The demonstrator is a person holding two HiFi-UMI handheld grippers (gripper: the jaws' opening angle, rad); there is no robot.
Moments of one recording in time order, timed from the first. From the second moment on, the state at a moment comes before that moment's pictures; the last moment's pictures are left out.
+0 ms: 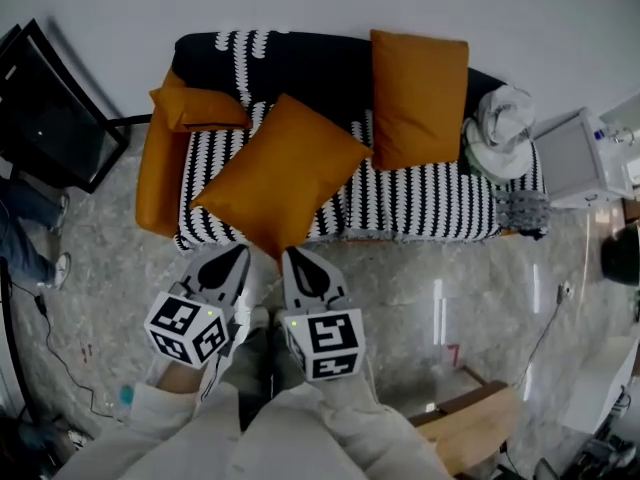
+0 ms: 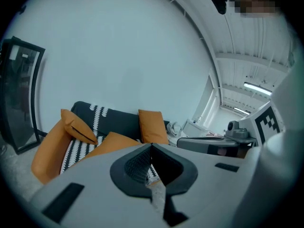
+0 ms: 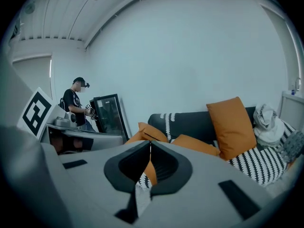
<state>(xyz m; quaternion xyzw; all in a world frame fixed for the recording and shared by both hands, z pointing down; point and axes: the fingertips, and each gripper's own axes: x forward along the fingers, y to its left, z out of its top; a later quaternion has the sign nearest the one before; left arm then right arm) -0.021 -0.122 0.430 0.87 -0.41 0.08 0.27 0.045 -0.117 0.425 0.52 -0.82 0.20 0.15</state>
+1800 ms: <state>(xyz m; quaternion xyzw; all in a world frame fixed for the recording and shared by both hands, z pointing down) 0.010 -0.118 0.736 0.83 -0.41 0.16 0.34 0.062 -0.104 0.747 0.51 -0.77 0.31 0.23</state>
